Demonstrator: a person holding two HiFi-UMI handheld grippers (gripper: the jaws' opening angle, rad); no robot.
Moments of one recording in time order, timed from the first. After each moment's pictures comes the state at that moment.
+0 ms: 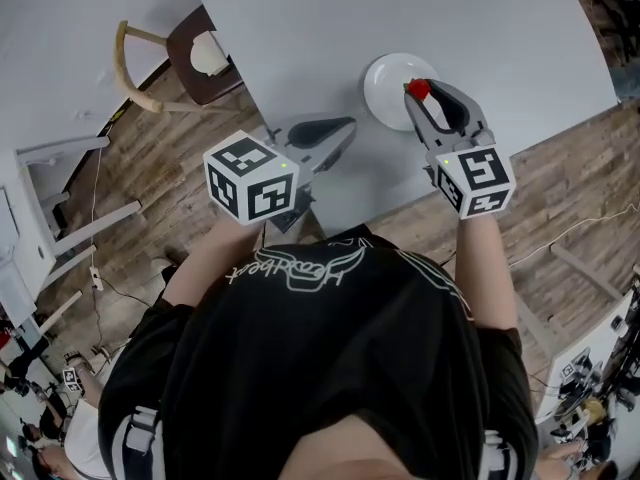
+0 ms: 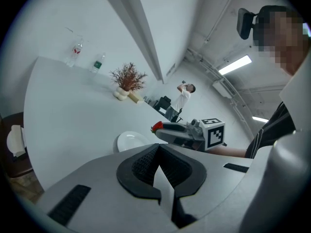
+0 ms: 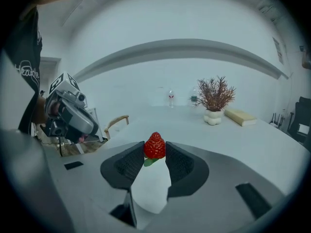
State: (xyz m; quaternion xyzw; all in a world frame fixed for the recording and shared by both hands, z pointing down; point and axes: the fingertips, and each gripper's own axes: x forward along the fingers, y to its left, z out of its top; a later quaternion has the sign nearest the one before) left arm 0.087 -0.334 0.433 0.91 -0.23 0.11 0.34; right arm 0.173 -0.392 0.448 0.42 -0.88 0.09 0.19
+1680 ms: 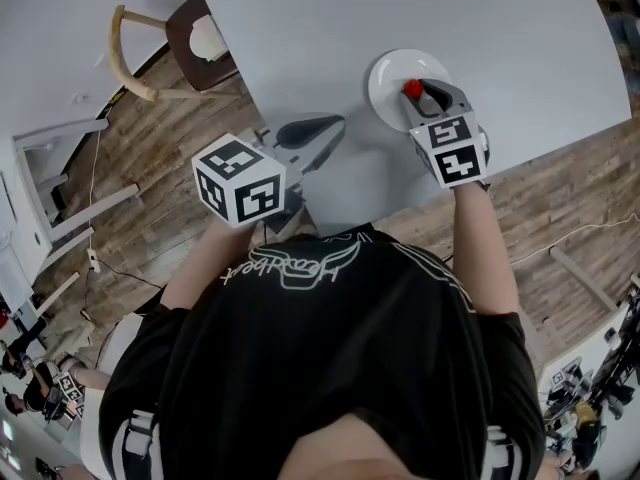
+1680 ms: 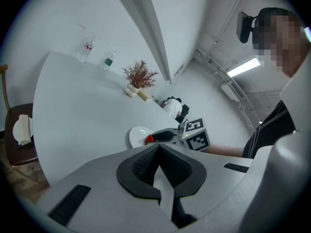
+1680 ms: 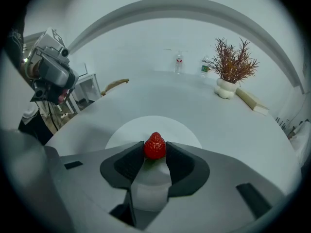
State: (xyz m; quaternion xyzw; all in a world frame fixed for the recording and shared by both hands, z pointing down) left arm 0.074 -0.341 0.464 0.89 -0.26 0.11 0.36; right arm 0.174 -0.410 0.557 0.37 -0.84 0.13 0.39
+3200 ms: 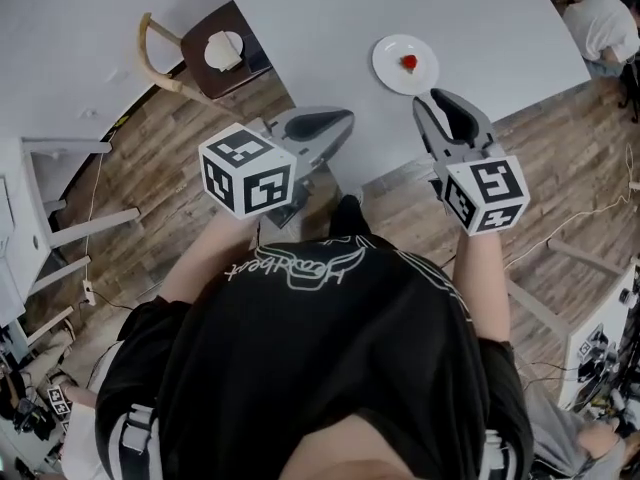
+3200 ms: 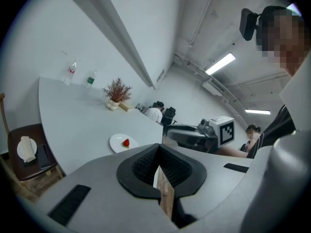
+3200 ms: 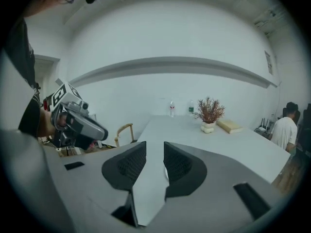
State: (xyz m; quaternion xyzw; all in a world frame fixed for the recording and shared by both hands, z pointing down) left arm 0.036 -0.232 0.365 0.93 -0.22 0.08 0.28; right arm 0.133 -0.263 0.359 0.46 -0.87 0.08 0.18
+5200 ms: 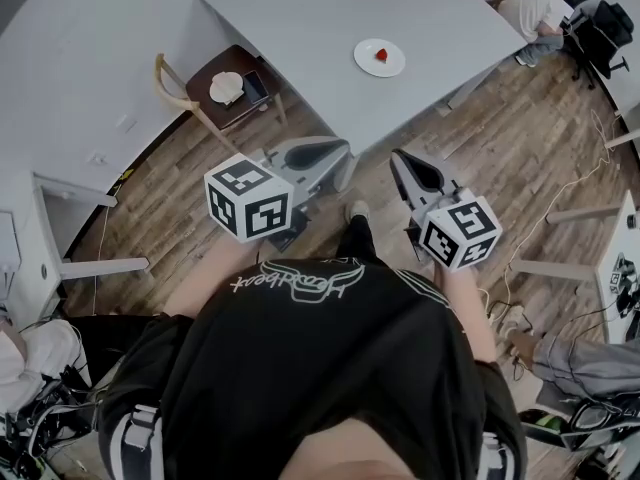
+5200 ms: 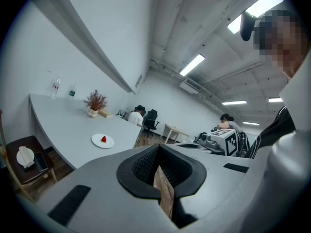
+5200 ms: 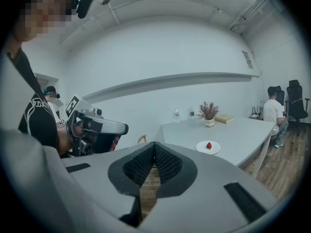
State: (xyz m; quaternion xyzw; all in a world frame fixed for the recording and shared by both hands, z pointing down) left arm -0.025 -0.039 0.299 0.97 -0.14 0.06 0.20; right arm 0.045 -0.024 0.322 0.50 -0.85 0.12 0.07
